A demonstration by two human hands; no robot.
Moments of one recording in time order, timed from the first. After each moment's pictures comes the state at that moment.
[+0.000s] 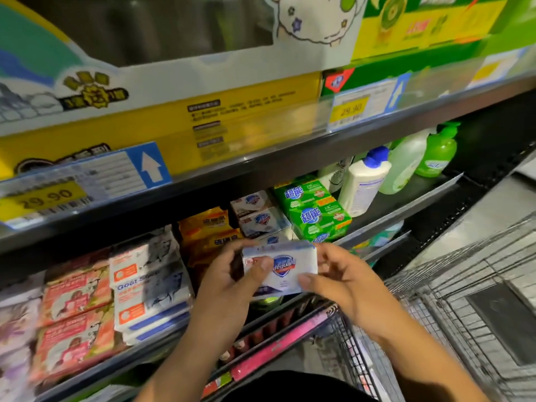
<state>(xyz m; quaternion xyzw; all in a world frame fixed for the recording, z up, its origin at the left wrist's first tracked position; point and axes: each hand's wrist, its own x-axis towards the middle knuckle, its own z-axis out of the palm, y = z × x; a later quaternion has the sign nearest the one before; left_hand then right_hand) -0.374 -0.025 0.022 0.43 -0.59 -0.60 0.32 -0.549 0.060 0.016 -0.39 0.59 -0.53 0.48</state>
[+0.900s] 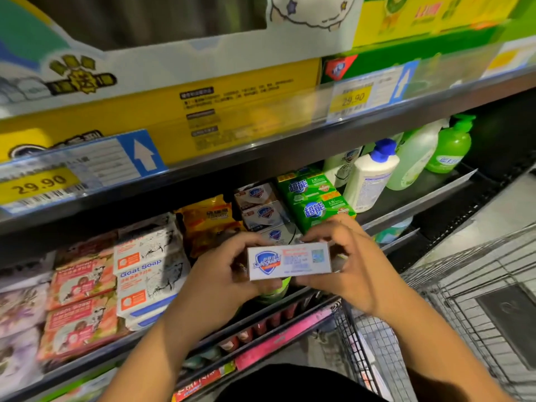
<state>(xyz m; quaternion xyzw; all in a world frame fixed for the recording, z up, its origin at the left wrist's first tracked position) -0.363 -0.034 0.038 0.39 -0.75 -0.49 0.20 -0.576 0.047 0.013 -0.63 0.61 -0.45 0.18</state>
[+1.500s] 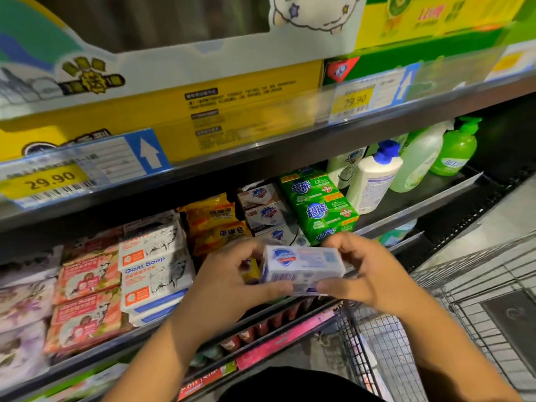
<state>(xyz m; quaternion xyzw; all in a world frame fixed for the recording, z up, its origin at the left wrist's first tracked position) -0.365 -0.035 0.031 0.37 -0.79 -0.45 0.20 -0.593 0.059 0.014 -0.59 0.57 -0.45 0.34</state>
